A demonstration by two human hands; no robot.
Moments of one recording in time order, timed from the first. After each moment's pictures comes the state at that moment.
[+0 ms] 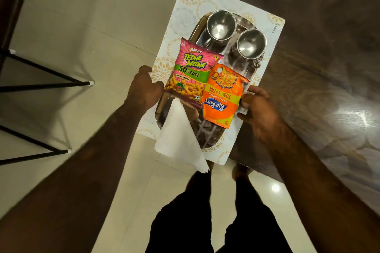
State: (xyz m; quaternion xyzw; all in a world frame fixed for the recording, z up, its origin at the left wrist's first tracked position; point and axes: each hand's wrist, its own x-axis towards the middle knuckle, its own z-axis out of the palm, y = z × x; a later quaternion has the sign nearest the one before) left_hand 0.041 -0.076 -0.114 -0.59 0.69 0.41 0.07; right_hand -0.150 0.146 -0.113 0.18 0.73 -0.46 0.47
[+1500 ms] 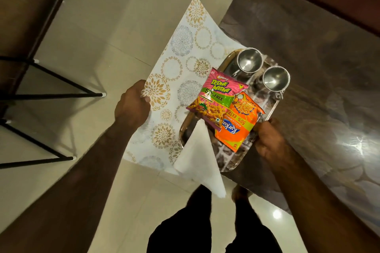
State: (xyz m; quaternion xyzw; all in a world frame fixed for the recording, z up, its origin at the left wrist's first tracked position) left_hand 0.075 -0.104 -0.063 -0.59 0.72 0.36 0.06; right_hand -0.161 0.146 -0.124 0.19 0.72 -0.49 0.45
